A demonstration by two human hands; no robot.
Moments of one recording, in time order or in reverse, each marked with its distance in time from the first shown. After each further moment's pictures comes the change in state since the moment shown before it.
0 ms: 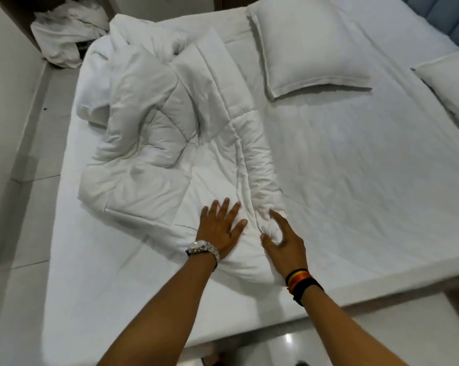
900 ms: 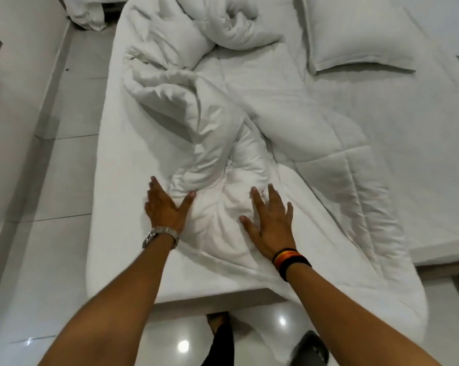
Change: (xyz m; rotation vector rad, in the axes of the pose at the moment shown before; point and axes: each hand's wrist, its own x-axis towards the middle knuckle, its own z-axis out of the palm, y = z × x) left_hand -0.139 -0.189 -0.002 -0.594 0.396 -0.606; right_hand -0.084 -0.030 0.128 -0.597 -0.144 -0.379
